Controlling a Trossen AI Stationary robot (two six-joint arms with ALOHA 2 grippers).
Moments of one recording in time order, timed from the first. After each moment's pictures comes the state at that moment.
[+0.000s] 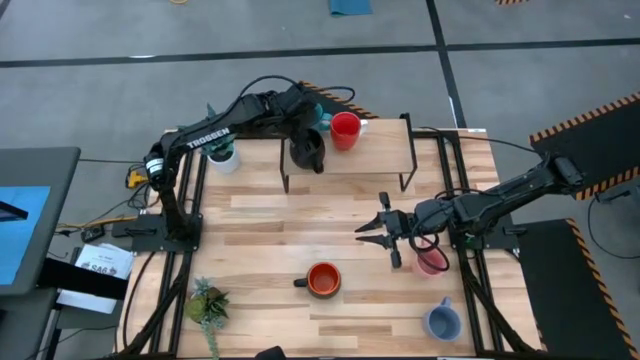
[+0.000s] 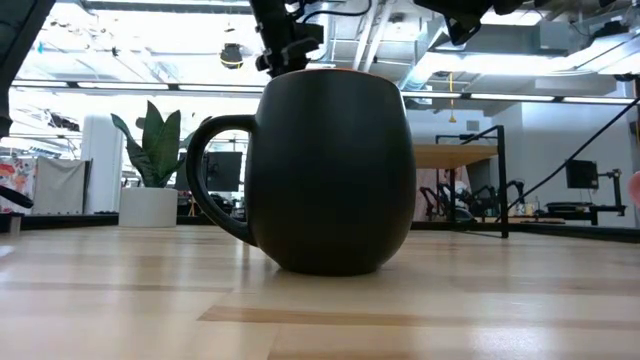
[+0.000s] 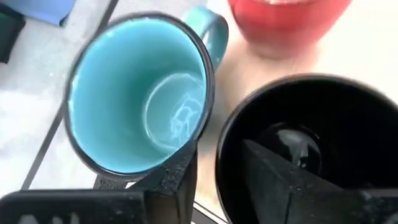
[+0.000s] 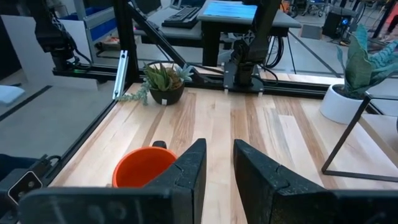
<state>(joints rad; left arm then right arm) 0.44 1.82 1.92 -1.00 -0.32 0.10 0.29 1.09 0.67 0.22 0.19 0.02</state>
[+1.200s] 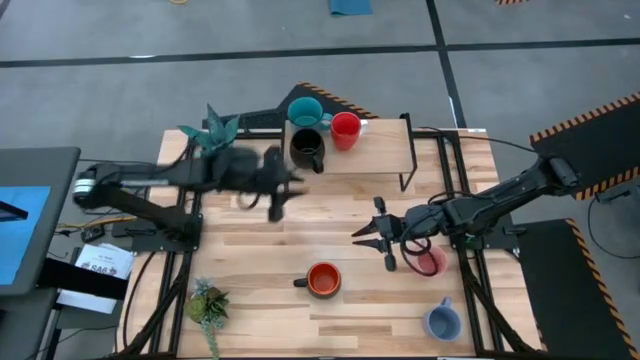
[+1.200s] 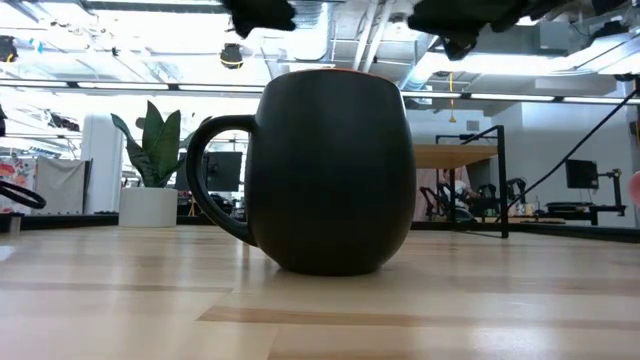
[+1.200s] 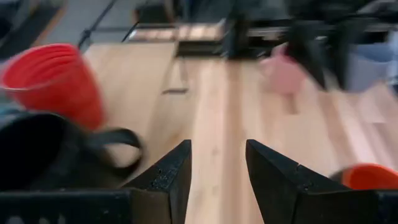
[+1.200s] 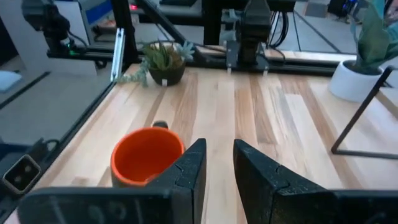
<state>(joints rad) 0.08 1.22 1.11 -0.27 -0.09 0.04 0.29 1.17 0.67 0.22 0.19 0.06</state>
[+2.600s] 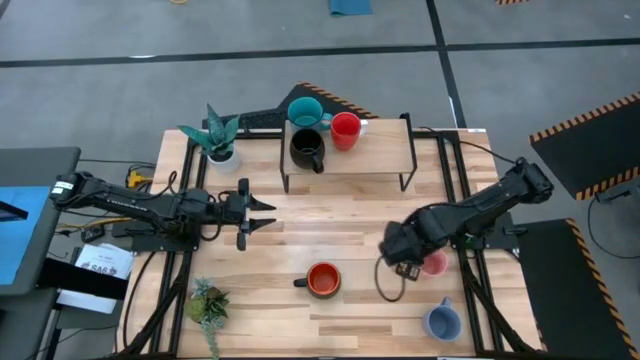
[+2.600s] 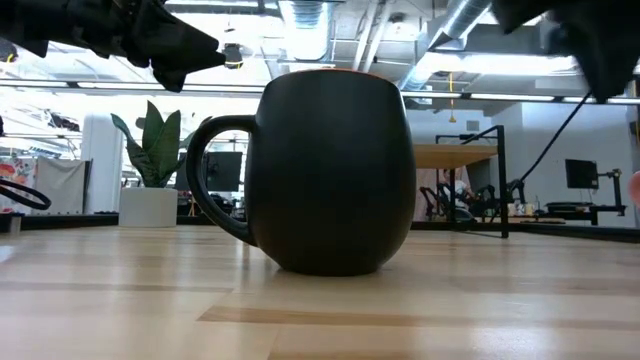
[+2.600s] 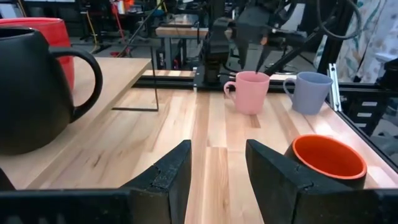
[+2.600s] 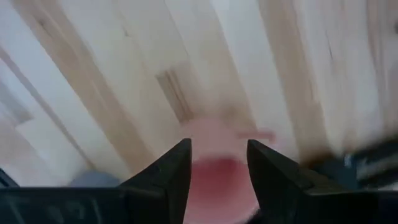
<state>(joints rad) -0.11 0.77 0.32 0.41 -0.20 -0.04 0.41 1.51 1.28 -1.39 0.03 0.84</state>
